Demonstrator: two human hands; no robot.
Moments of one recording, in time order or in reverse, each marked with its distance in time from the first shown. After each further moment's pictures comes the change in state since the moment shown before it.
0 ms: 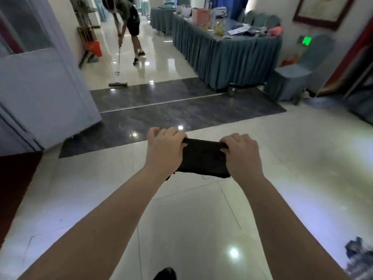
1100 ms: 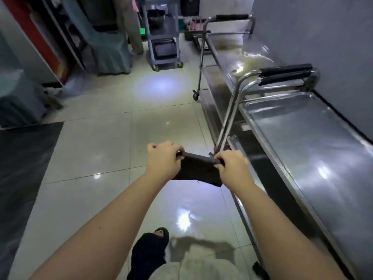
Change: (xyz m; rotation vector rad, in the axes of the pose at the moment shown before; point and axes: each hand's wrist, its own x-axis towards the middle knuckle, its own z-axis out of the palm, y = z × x) left_hand 0.322 0.561 0.430 -0.570 -0.660 1.137; right_hand 0.005 0.512 -0.028 -0.210 0.213 1.534
